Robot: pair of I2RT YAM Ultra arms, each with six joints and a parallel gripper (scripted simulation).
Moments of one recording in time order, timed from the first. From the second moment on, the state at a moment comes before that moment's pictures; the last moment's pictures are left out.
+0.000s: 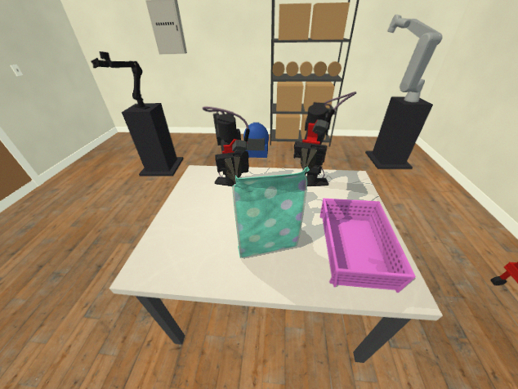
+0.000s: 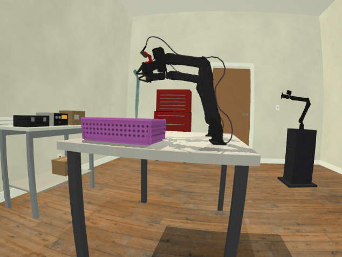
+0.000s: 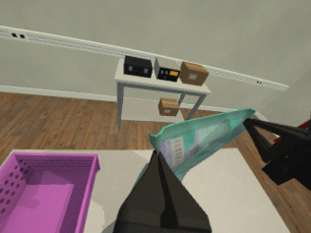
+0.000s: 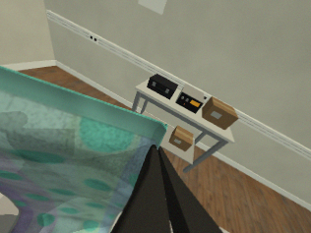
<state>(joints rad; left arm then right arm) -0.37 1.78 1.99 -0.51 0.01 0.00 0.45 1.87 1.98 -0.25 -0.01 0.00</state>
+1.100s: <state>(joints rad) -0.32 1.91 2.03 -0.01 0.00 0.00 0.46 2.19 2.10 0.55 -0.01 0.00</state>
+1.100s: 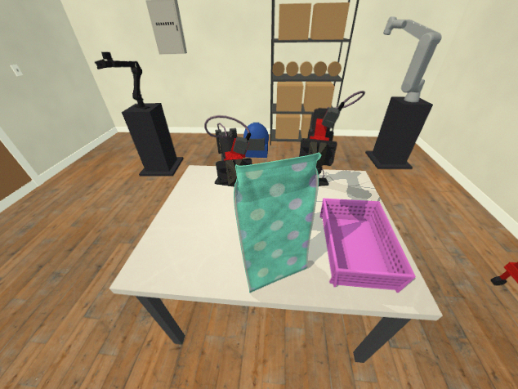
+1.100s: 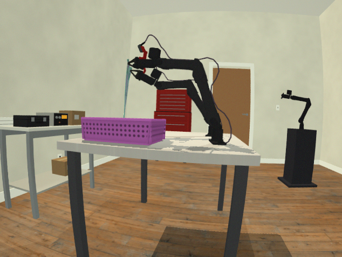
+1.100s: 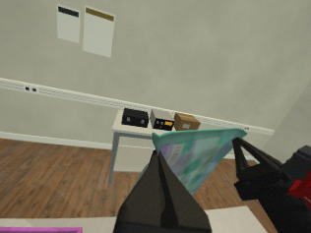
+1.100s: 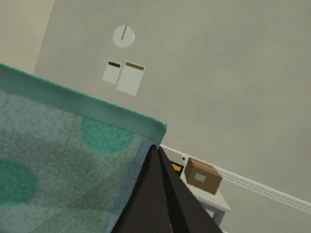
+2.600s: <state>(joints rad) -0.32 1.90 2.00 -0.11 0.00 0.00 0.46 2.12 1.99 0.47 -0.01 0.00</state>
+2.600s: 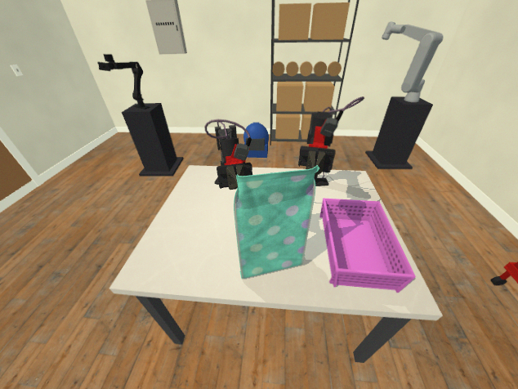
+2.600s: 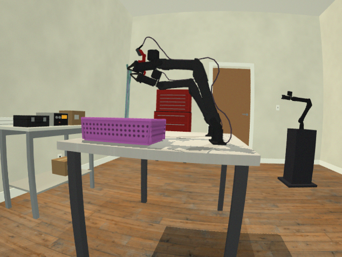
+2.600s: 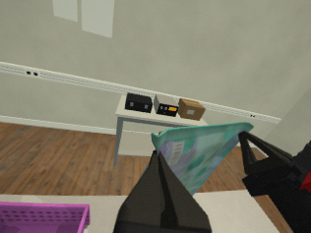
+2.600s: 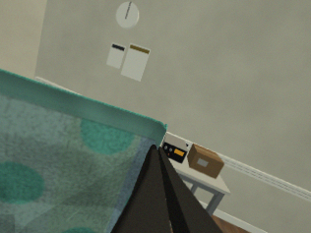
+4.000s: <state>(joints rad) -0.37 1.82 2.02 -0.31 0.00 0.00 0.44 1.91 1.97 0.07 0.00 0.00</state>
